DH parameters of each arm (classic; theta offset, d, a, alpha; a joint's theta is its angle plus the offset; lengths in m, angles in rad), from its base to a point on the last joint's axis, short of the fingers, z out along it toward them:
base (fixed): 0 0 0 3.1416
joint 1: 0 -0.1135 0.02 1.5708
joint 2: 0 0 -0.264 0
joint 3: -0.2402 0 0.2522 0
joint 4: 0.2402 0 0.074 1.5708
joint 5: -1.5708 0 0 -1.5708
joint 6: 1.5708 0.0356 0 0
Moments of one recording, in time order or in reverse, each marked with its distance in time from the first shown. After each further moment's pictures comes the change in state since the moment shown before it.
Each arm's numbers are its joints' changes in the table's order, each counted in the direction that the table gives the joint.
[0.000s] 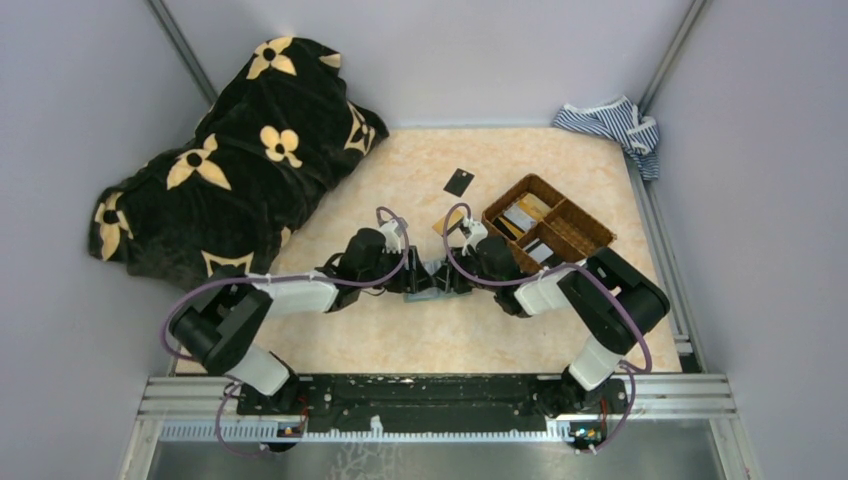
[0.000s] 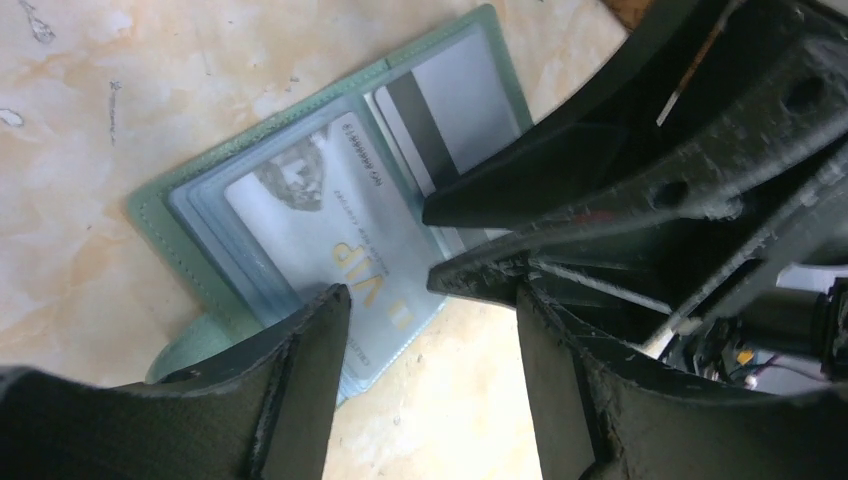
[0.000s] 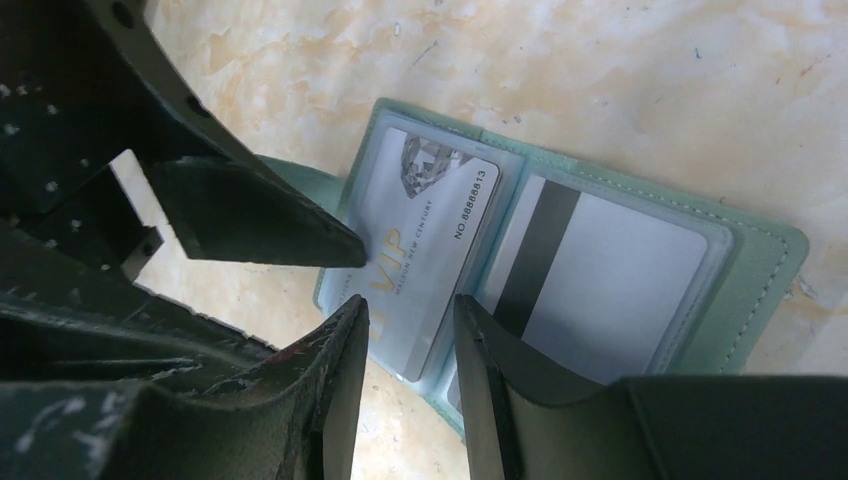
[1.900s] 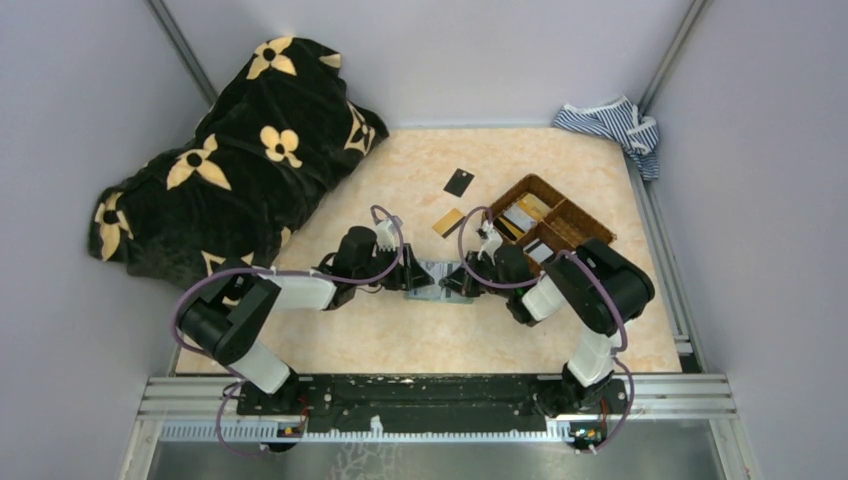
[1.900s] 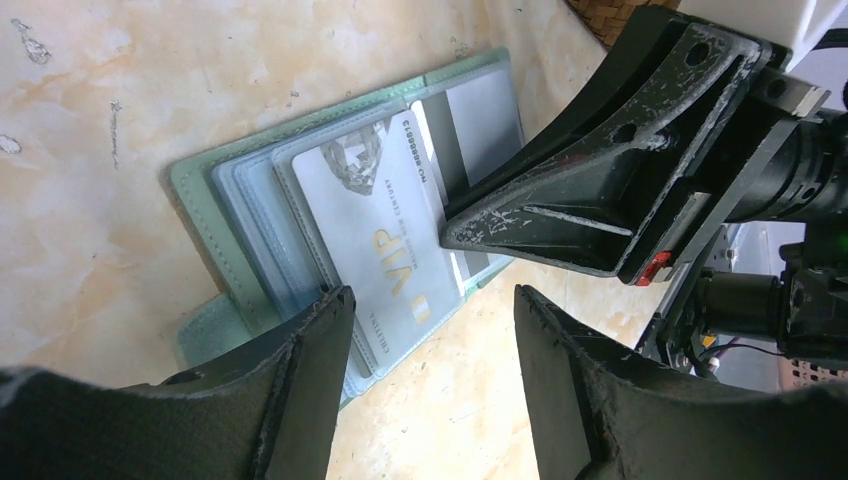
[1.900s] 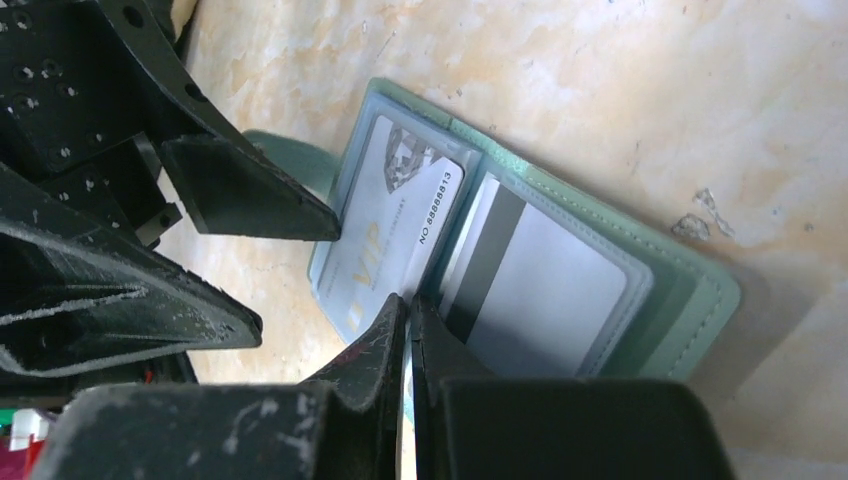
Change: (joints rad) left arm -0.067 0.092 0.037 -0.147 -0.135 -0.023; right arm 0.086 0.106 0.106 -0.274 0.101 0.105
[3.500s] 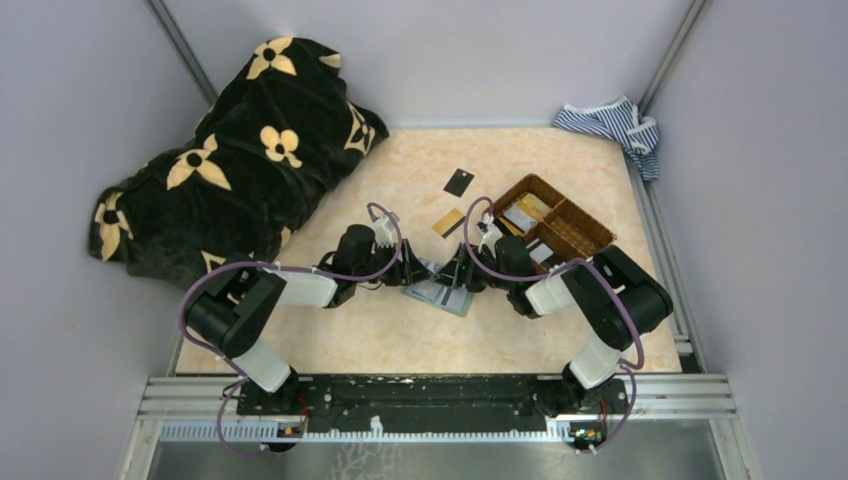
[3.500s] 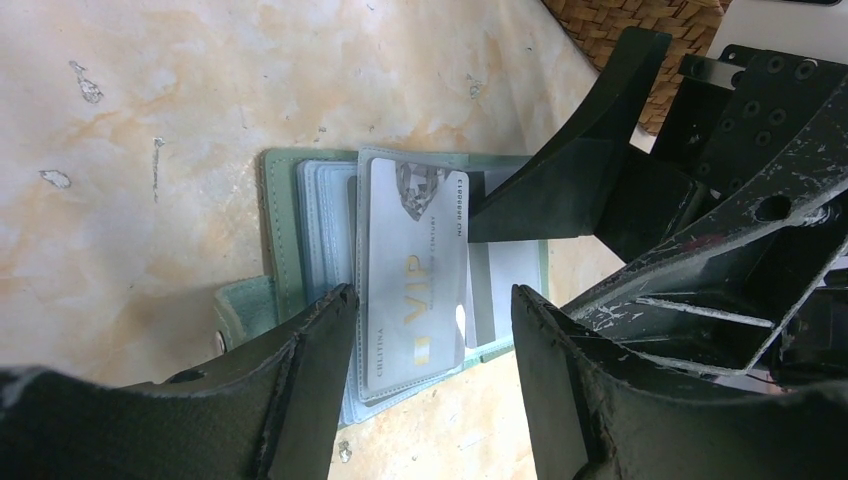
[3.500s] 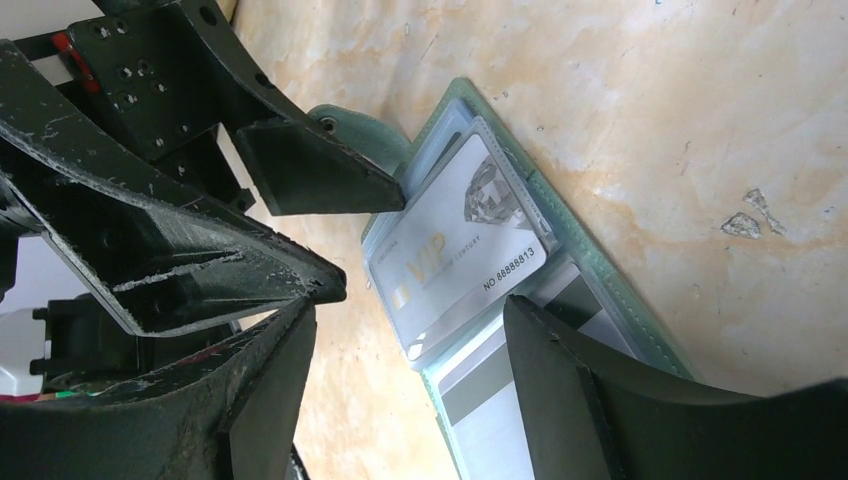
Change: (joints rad) left arm -0.020 0.042 -0.005 -0.067 -0.011 -0.031; right arm 0.038 -0.094 -0.031 0.156 0.075 0.068
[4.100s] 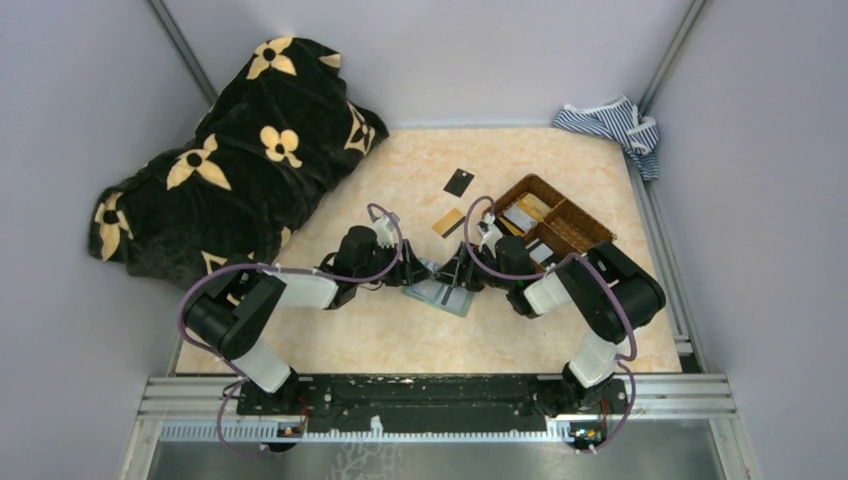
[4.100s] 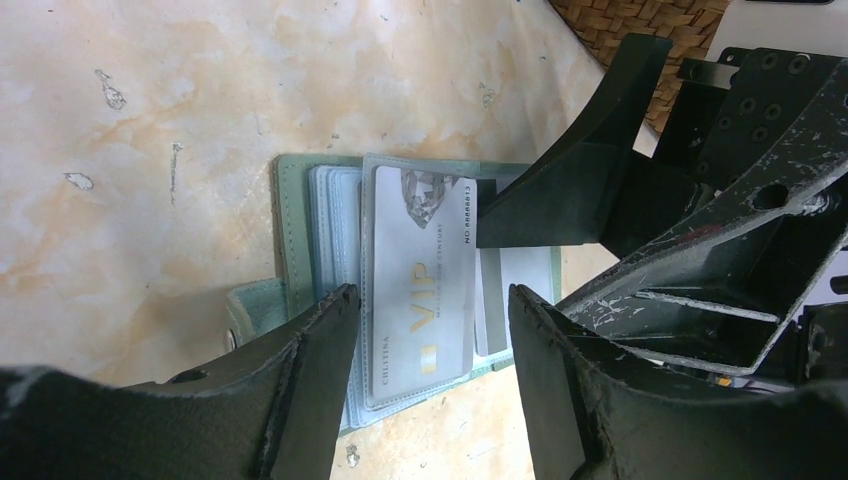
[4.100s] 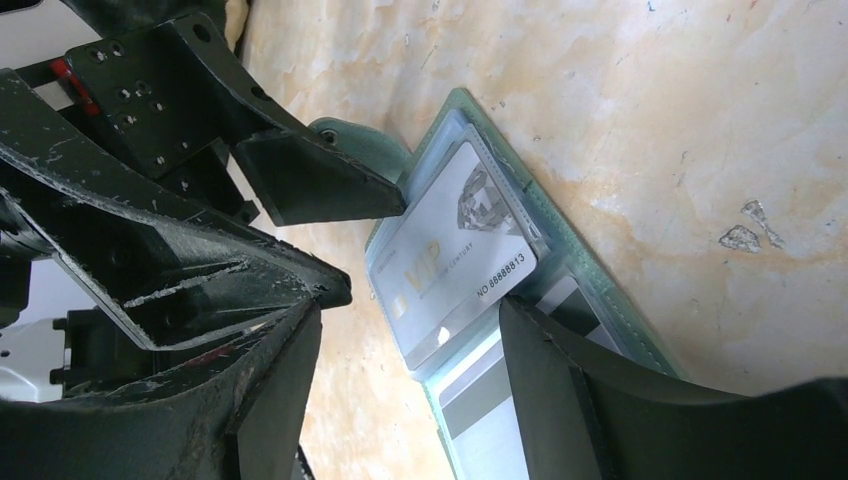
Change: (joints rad) left arm 0.018 -0.007 0.003 0.003 0.046 -0.003; right arm 0.000 0.046 -0.005 -0.064 0.005 0.044
